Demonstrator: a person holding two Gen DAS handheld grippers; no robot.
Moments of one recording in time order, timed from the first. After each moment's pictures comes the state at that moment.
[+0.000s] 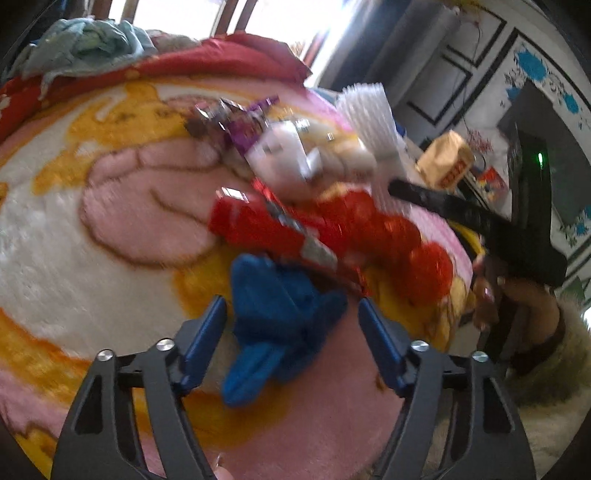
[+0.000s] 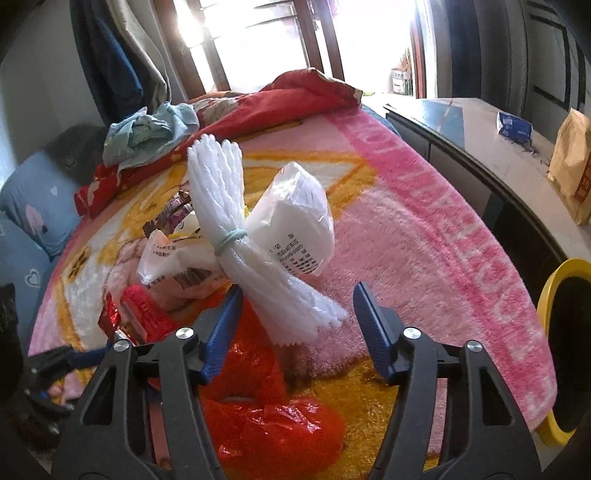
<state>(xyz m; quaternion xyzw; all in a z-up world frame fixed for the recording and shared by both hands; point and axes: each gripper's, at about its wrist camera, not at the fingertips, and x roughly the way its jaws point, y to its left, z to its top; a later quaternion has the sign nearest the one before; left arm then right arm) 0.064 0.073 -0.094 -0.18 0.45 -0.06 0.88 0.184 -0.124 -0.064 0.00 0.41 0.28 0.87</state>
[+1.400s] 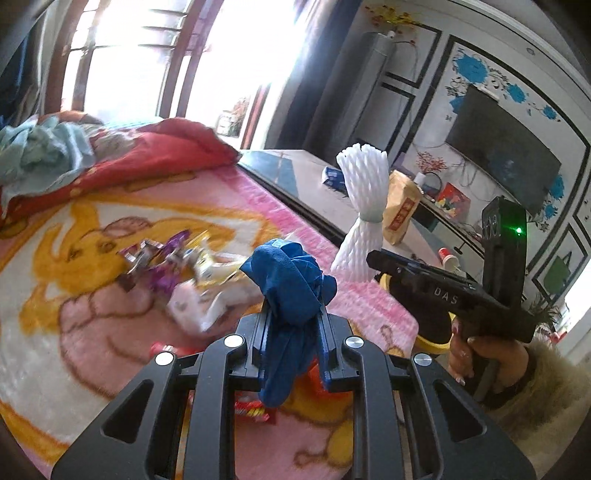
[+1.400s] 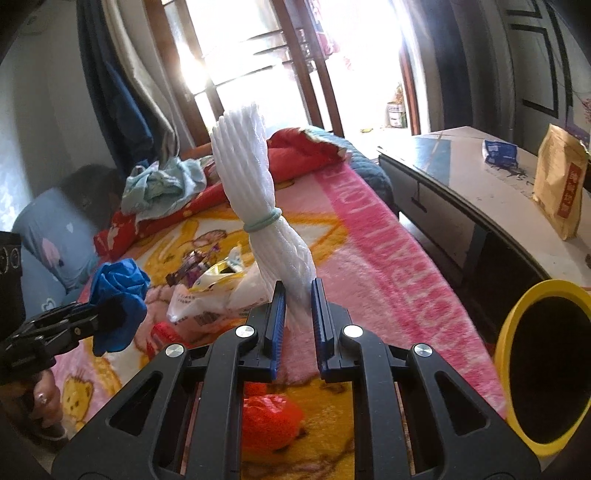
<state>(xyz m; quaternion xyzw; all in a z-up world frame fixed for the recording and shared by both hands) 0.089 0.032 0.009 -0.13 0.33 -0.12 0.93 0.175 -0.189 -0.004 0.05 0.34 0.29 0.89</state>
